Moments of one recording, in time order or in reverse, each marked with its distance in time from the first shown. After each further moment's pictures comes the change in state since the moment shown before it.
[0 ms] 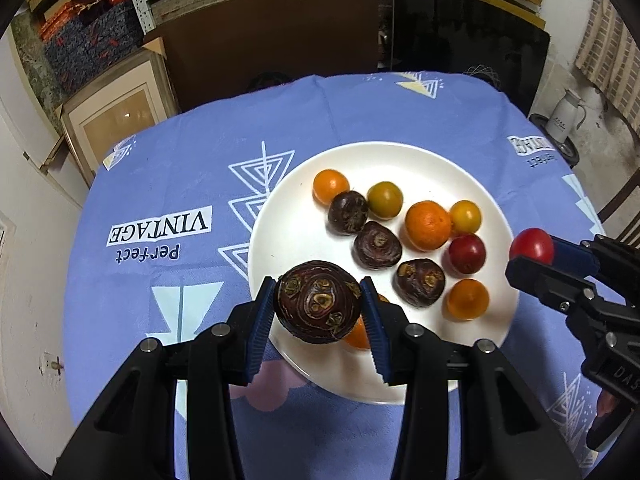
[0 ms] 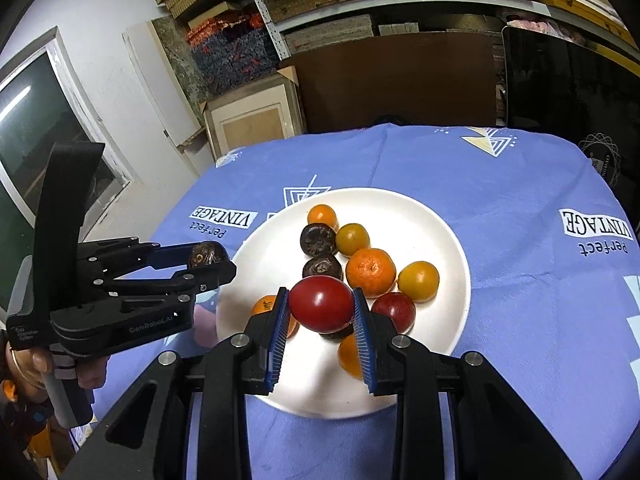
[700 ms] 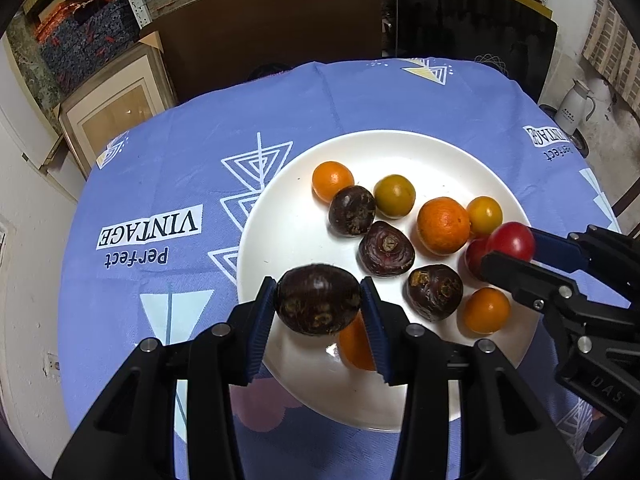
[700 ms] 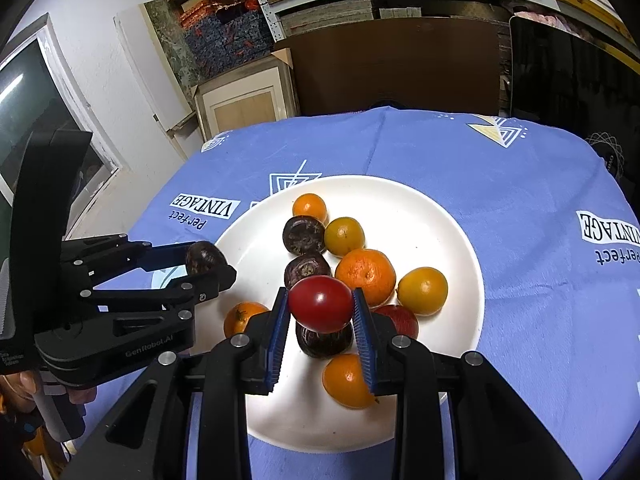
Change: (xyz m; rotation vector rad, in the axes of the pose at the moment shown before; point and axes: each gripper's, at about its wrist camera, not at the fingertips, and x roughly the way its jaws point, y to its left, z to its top) left arm 0.026 -0.006 0.006 0.012 0.027 0.023; right arm 0.038 -0.005 0.008 -0.020 0.051 -0.029
